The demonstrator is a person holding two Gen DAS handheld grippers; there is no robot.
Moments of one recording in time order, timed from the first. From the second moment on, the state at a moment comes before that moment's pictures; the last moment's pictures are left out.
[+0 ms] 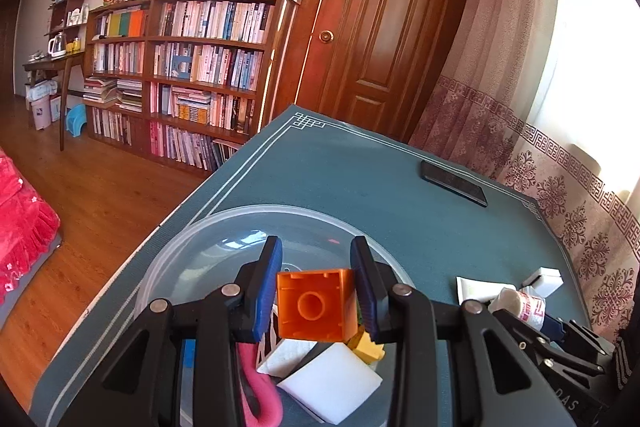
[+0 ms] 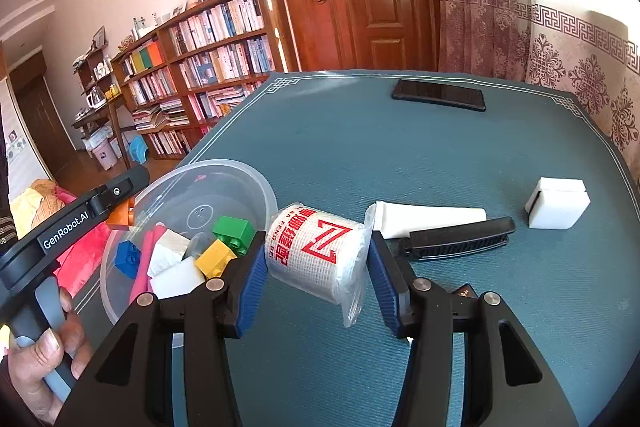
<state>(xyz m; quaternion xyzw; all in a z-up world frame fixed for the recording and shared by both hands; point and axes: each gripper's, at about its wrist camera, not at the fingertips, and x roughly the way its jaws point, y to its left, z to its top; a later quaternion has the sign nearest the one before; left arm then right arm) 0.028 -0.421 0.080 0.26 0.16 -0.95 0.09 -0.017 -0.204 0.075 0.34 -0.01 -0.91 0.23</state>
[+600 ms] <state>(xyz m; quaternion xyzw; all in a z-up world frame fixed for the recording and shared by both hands) 0.046 -0.446 0.093 0.22 0.18 -0.95 0.12 -0.013 -0.272 0.077 0.33 0.01 -0.88 0.33</state>
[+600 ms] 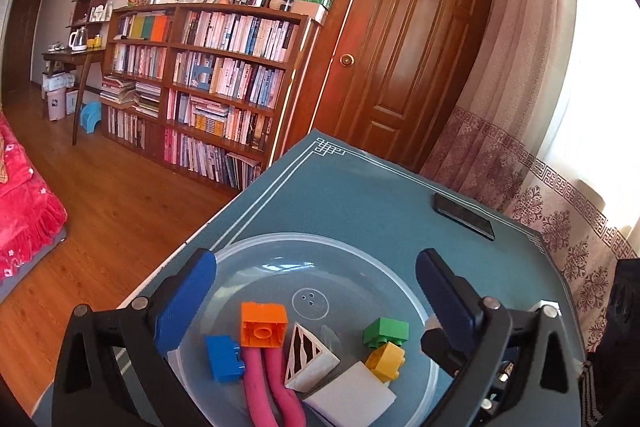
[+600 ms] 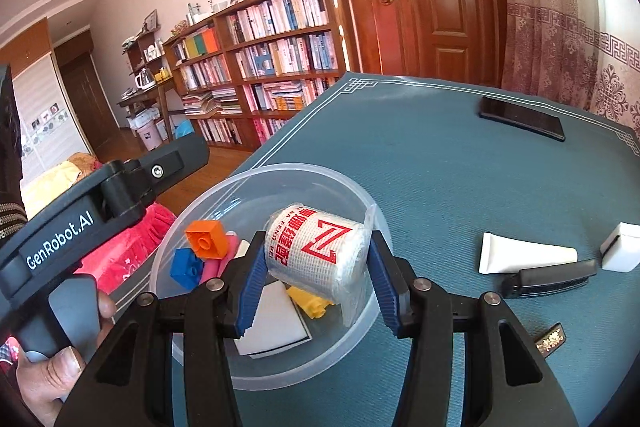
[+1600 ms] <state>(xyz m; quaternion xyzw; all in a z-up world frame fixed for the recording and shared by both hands) 0.048 -0.428 0.104 0.23 0.17 -0.95 0.09 0.022 -0.232 0.070 0.34 -0.02 -0.88 0.32</state>
